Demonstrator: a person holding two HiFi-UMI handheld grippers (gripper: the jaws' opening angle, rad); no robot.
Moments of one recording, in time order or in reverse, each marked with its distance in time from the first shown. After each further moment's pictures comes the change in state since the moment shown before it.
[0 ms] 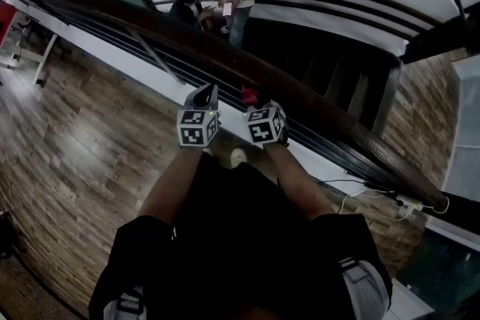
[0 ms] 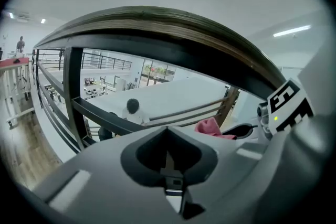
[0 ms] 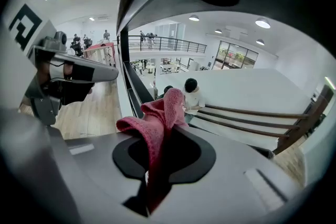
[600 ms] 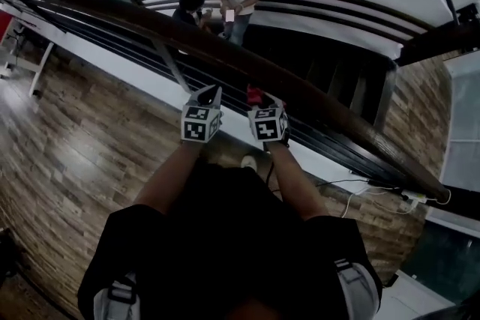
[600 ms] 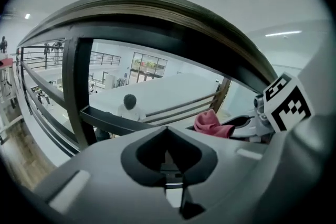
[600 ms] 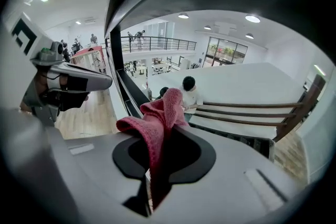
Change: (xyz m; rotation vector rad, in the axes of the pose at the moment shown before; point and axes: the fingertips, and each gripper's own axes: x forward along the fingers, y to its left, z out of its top) left arm 0.007 0.079 0.009 0.056 0.072 -0.121; right arm 0.040 0.040 0.046 0.116 0.015 -0.067
